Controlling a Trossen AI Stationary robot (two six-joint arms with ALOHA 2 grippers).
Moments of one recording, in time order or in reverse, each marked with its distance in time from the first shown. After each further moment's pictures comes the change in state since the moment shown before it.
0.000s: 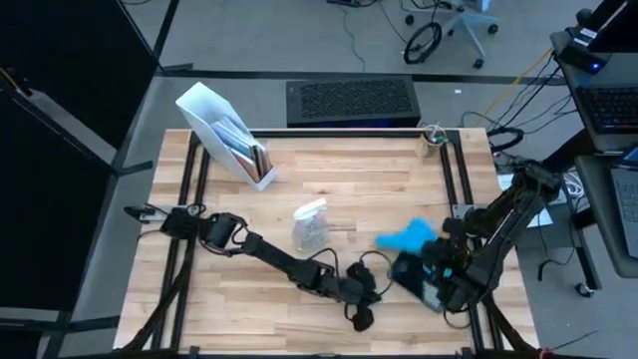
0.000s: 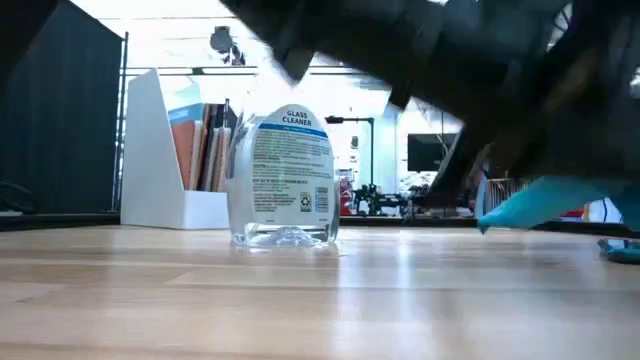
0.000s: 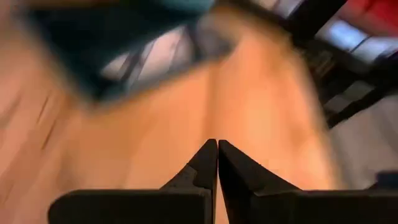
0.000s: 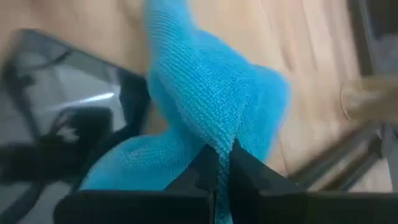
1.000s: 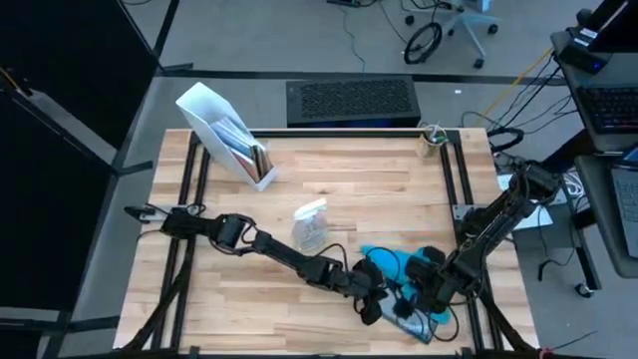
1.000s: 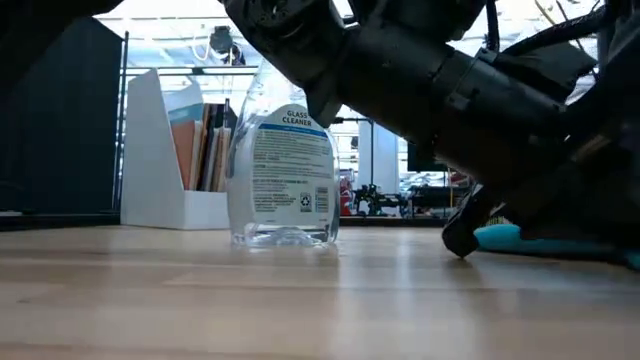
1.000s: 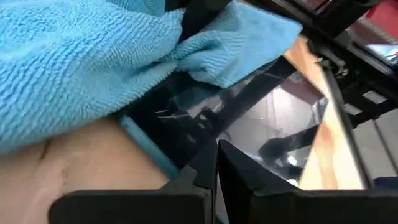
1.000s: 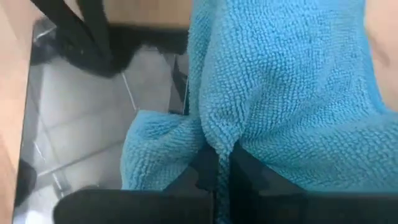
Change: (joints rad) left arm 0.051 0.106 0.050 -0.093 0.070 -0.057; right arm -0.096 -0.002 -0.219 0.828 -0.200 -0.072
